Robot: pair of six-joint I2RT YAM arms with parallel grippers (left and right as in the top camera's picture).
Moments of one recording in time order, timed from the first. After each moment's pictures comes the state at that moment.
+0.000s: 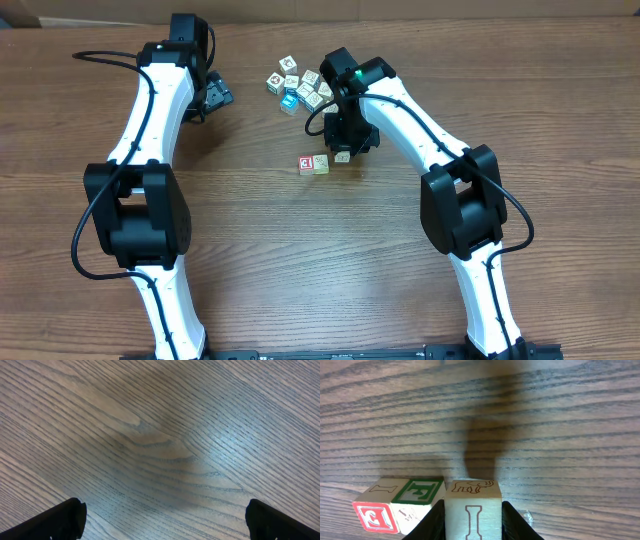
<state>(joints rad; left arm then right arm) -0.03 2.18 1.91 -1.04 -0.24 -0.61 0.48 2.37 2.06 -1.20 -0.10 0.46</state>
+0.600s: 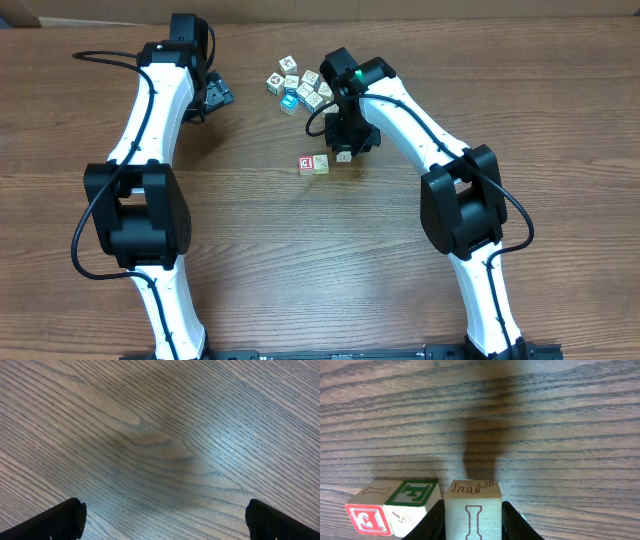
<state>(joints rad) -0.03 2.18 1.91 -1.04 -0.24 -0.61 0.48 2.37 2.06 -1.20 -0.08 0.45</state>
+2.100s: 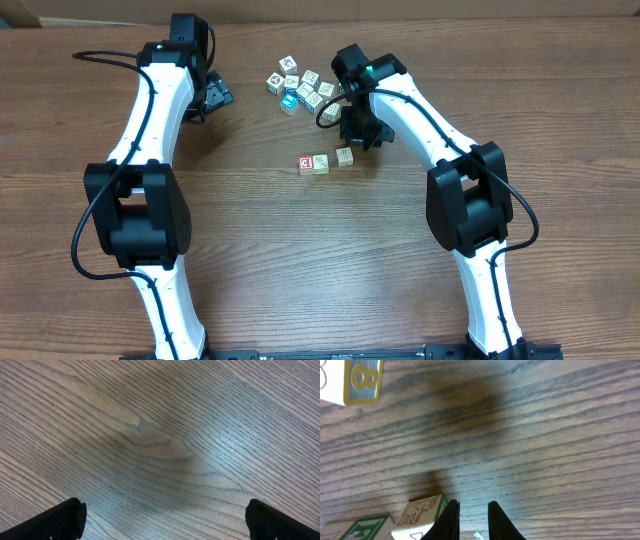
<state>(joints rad) -0.03 2.18 1.91 -1.04 -0.24 -0.61 0.44 2.37 2.05 -1.20 0.05 0.54</state>
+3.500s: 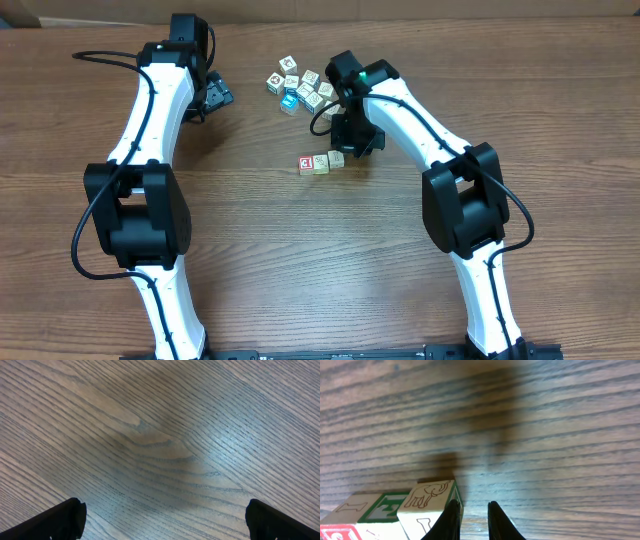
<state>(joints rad) -0.03 2.18 1.91 -1.04 -0.24 -0.61 0.47 2.37 2.02 -1.19 -0.06 0.51</state>
